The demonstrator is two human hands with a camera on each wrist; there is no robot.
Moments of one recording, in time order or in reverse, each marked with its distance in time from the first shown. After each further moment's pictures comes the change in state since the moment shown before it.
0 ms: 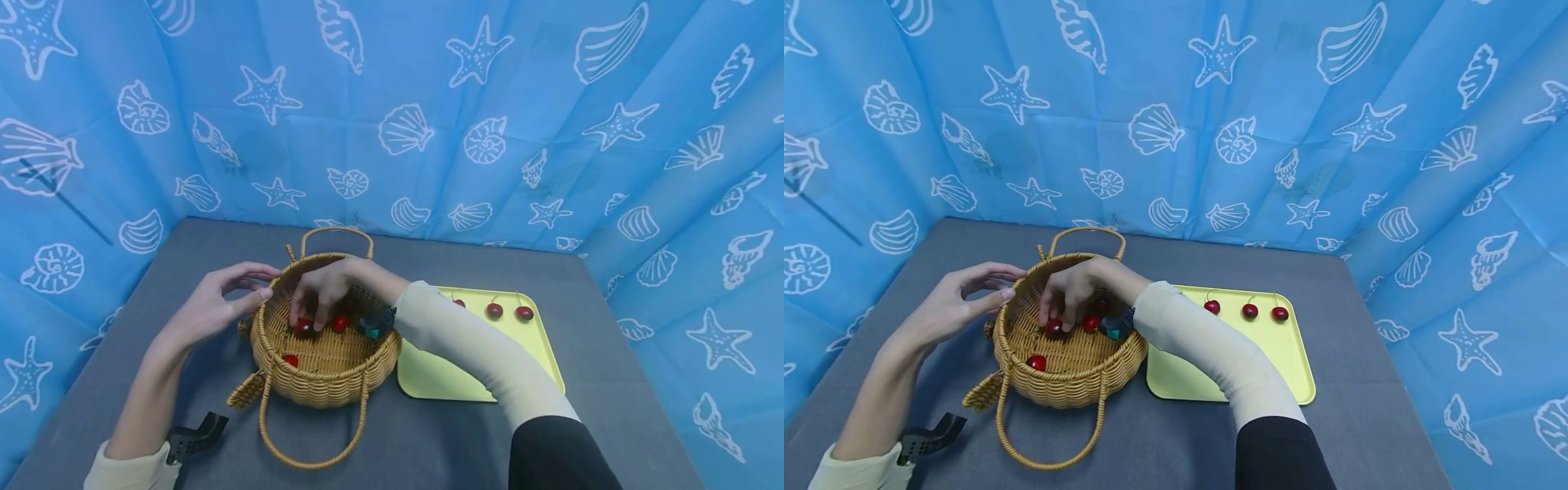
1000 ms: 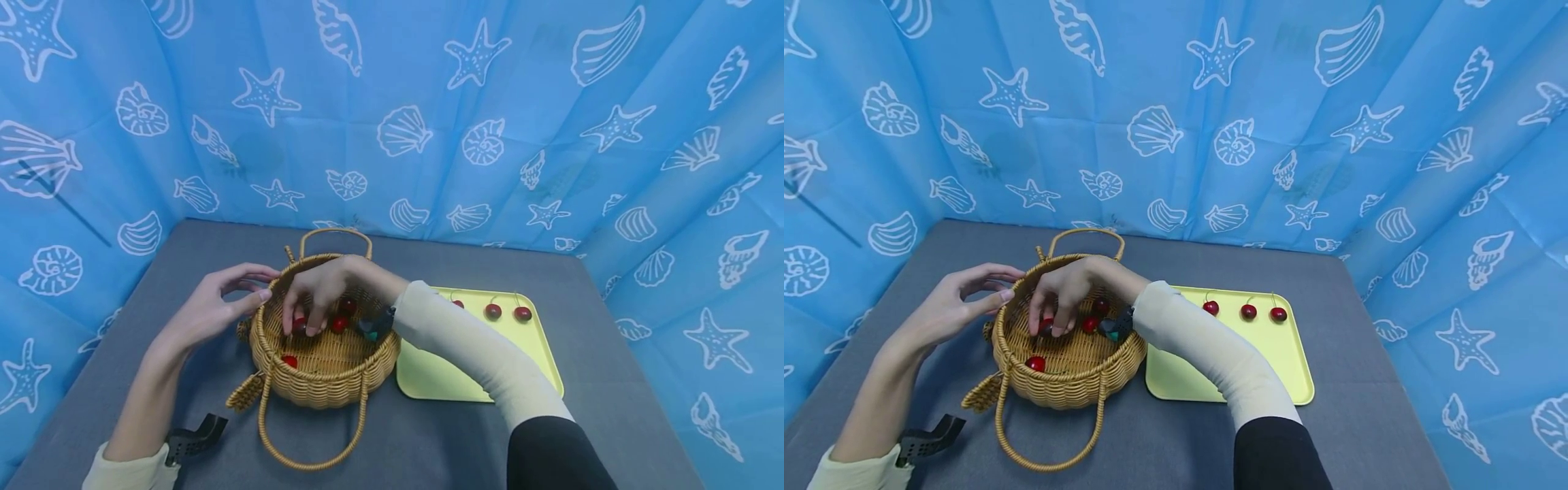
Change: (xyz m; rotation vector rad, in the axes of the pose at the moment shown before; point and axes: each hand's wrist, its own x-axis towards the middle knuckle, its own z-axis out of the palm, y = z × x) left_hand 0.001 0.000 -0.001 -0.003 -0.007 -0.015; right_hand -0.005 -0.009 -0.003 0.157 -0.054 -0.098
